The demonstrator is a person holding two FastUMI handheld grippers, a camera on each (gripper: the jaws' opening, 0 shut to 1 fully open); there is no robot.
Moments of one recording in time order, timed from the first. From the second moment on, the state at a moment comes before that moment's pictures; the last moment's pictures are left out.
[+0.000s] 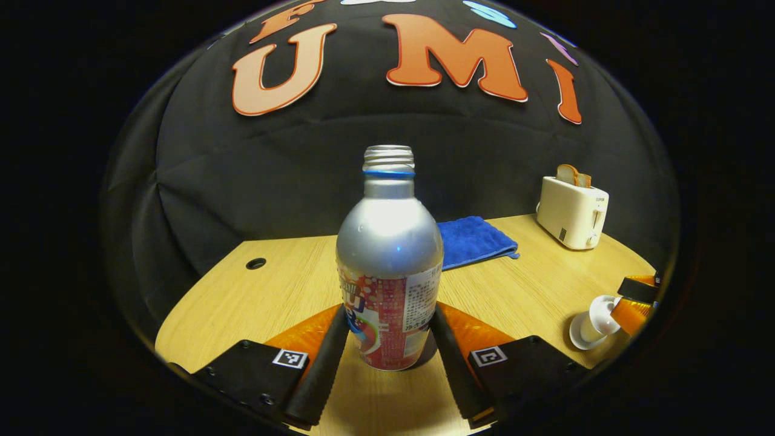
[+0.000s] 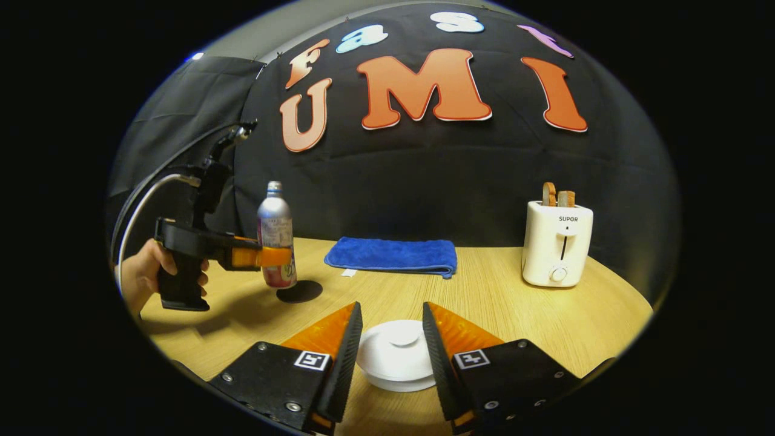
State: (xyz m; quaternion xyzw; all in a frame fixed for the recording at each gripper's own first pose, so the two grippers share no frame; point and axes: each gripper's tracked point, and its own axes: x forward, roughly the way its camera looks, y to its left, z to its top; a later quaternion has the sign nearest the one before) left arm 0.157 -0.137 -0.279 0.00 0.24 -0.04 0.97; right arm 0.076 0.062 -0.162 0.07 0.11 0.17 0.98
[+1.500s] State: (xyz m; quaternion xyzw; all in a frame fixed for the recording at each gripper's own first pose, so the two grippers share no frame) left arm 0.110 -0.128 -0.246 -0.09 0.17 -0.06 0.98; right arm 0.059 0.053 -0.095 0.10 0.05 0.15 0.98
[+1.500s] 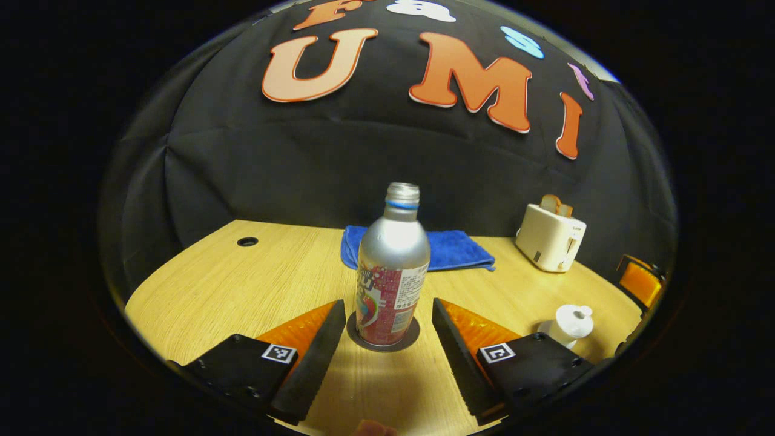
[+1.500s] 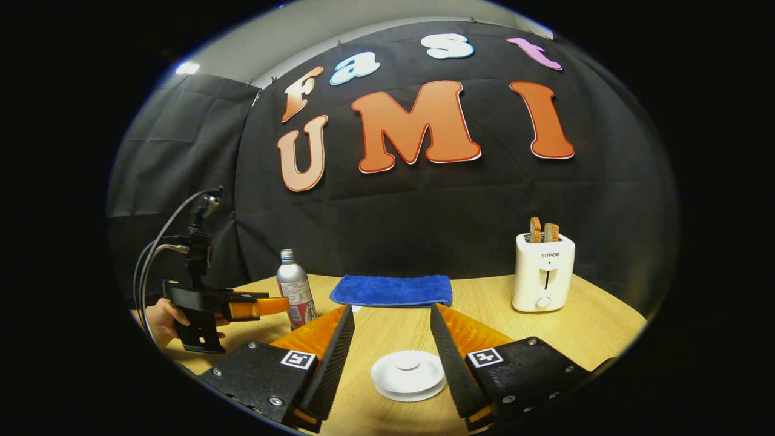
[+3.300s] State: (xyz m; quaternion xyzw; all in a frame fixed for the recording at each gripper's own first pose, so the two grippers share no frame) left arm 0.032 -0.010 -0.031 -0.05 -0.02 0.01 1.00; right arm 0.025 0.053 -0.032 0.06 -0.02 0.07 1.00
